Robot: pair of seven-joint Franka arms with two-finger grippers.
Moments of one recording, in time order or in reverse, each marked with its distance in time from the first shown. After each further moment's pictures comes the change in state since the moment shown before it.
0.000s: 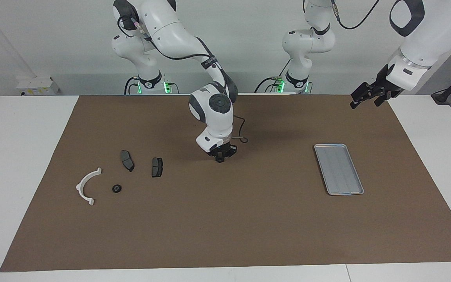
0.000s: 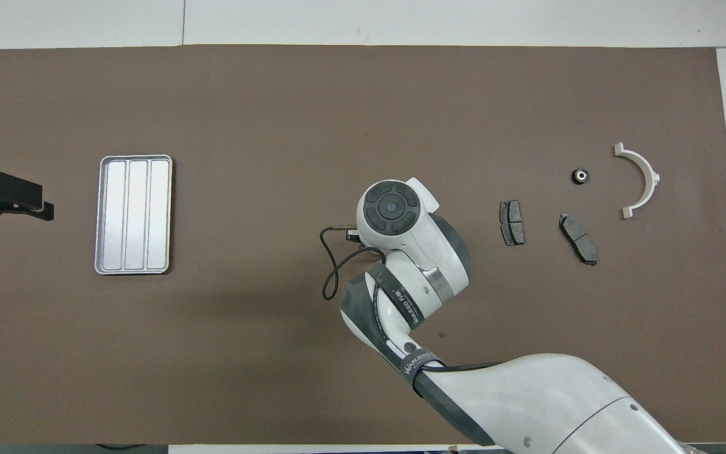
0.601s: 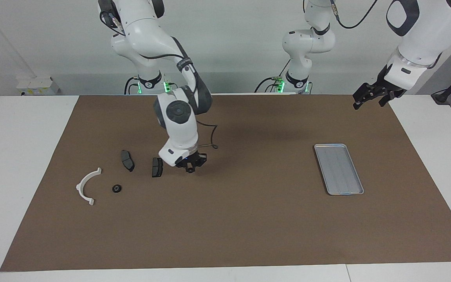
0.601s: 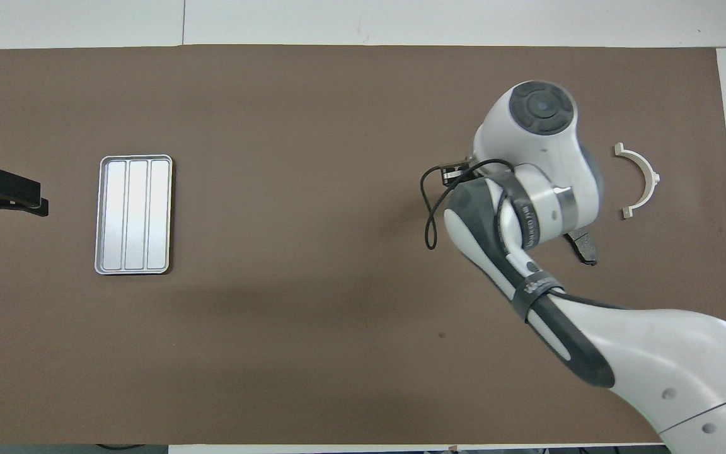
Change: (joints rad) left arm 0.000 -0.001 -0.025 -0.004 0.064 0.039 0.015; right arm -0.328 -0.054 -0.011 0.136 0.001 -0.195 -0.545
